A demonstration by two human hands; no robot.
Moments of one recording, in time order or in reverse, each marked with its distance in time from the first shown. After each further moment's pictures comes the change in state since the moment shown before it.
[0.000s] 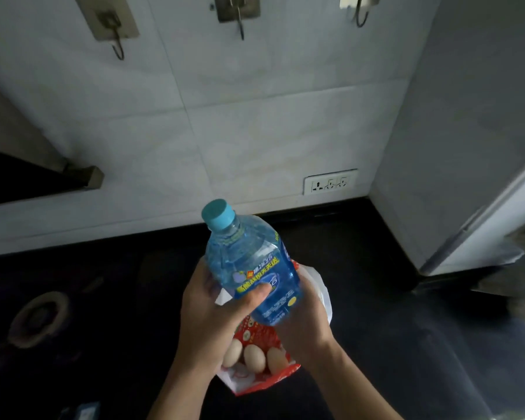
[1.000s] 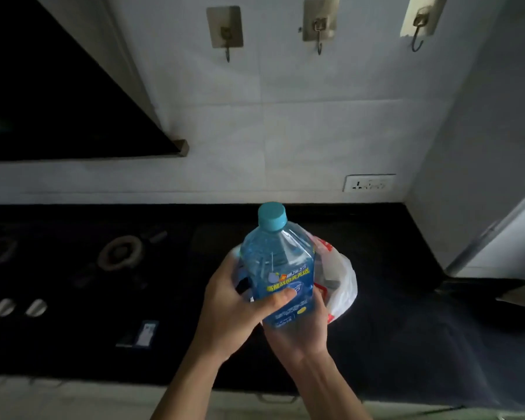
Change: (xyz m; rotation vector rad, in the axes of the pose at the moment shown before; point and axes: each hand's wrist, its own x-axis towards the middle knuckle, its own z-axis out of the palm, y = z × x) left_hand -0.110 0.038 -0.049 0.043 0.022 0.006; right_hand -0.105 0.051 0.071 0.573 -0.146 0.144
